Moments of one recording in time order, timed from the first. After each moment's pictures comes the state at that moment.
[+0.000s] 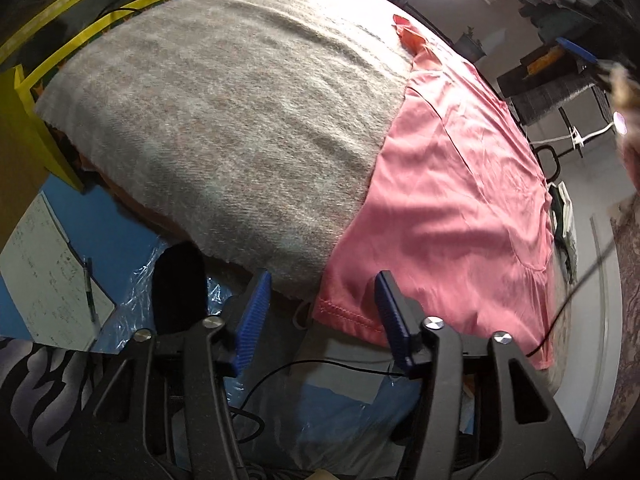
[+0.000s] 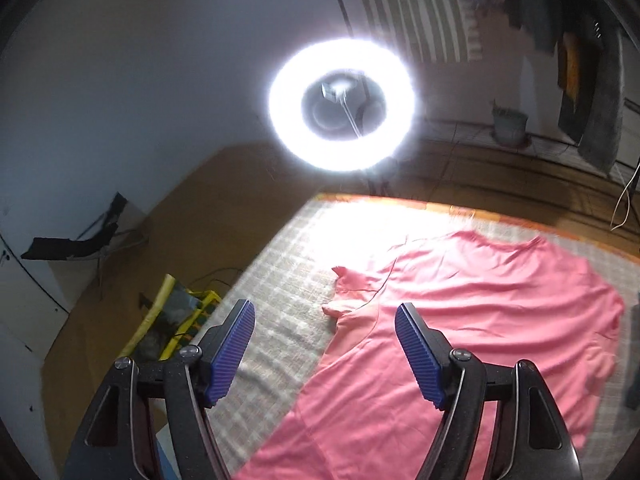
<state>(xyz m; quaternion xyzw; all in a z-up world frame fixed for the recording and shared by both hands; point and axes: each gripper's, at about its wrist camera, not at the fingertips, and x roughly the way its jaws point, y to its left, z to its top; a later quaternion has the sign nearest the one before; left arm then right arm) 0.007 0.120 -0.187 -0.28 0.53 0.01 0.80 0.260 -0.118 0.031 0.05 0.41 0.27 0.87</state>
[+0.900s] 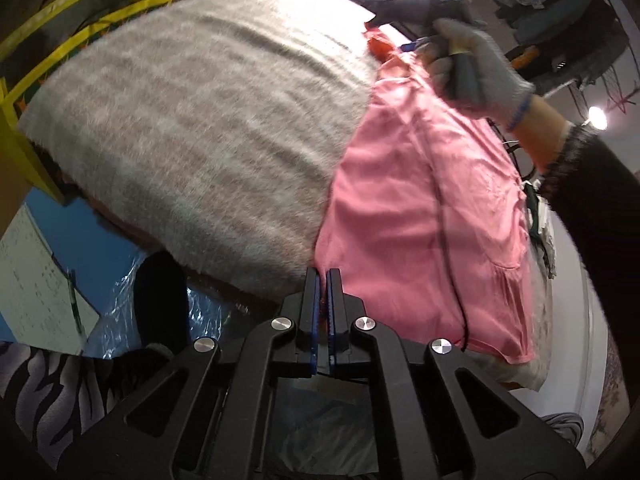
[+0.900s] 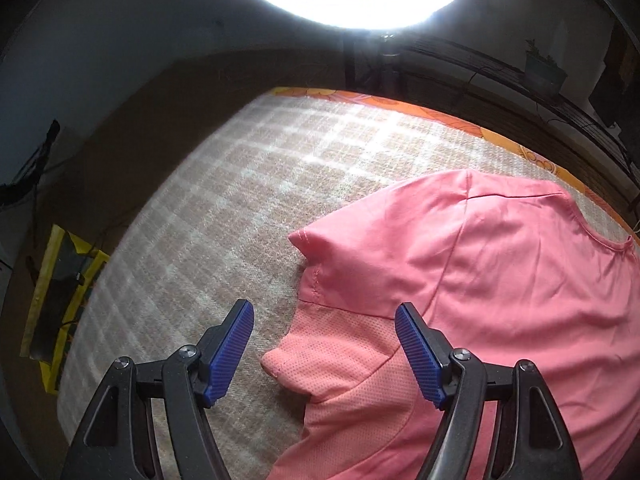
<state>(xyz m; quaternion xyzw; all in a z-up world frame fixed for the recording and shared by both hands) 0.006 0.118 -0.167 -0.29 0.50 -0.04 0.82 0.397 0.013 -0.148 -0.07 0.52 0.21 0.82</state>
